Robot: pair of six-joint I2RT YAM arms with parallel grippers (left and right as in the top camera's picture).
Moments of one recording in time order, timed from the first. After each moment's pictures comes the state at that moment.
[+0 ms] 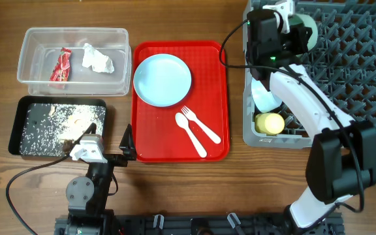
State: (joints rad) left arm -0.08 0.01 0.01 -0.07 0.05 -0.22; right arm 0.28 1.85 1.36 -0.19 1.16 -0.40
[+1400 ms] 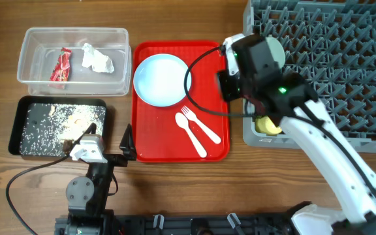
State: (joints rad) left arm -0.08 0.01 0.01 -0.07 0.05 -0.22; right arm 0.49 1.46 1.36 -0.79 -0.07 0.16
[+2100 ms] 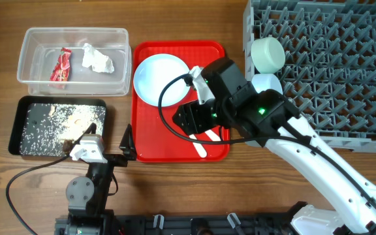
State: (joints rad) left arm -0.08 0.01 0.01 -0.07 0.05 -0.22; right arm 0.70 1.45 1.36 -0.86 -0.33 0.37
